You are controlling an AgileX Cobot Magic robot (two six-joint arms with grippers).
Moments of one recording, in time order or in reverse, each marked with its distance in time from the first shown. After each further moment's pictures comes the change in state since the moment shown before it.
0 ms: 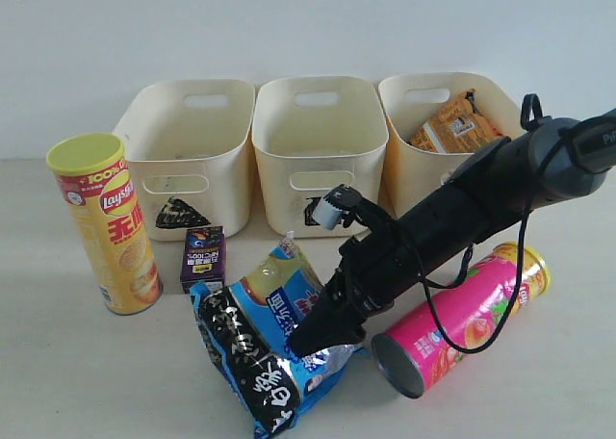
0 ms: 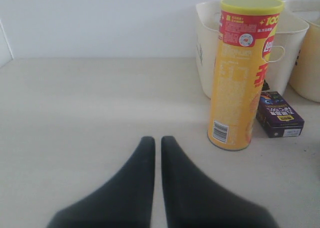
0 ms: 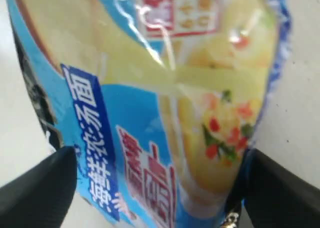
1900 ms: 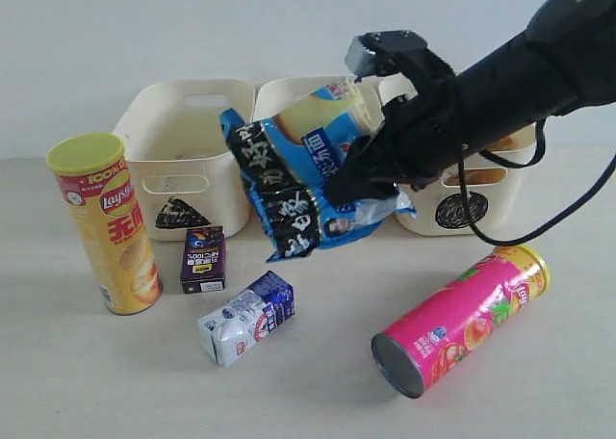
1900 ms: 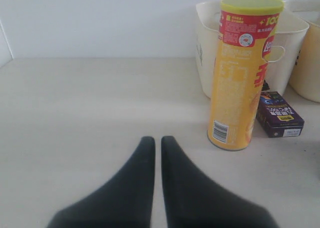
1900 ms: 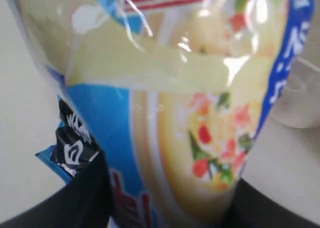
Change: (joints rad) left arm 0.000 0.000 0.000 0.000 0.000 0.000; right arm 0.000 -0.426 0.000 -0.301 -0.266 0.620
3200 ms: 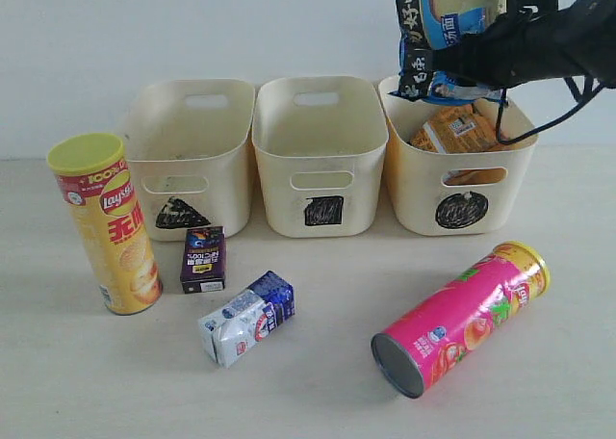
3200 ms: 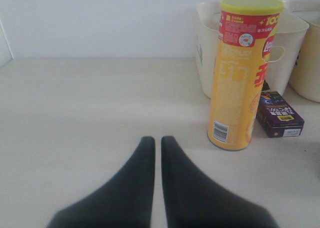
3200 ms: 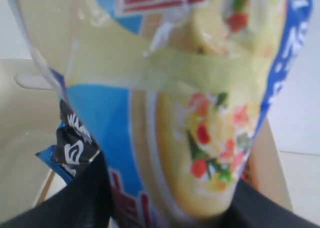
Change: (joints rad) left arm 0.000 0.000 0.000 0.000 0.000 0.000; right arm -0.194 0.230 -0.218 -0.146 -0.648 0.304
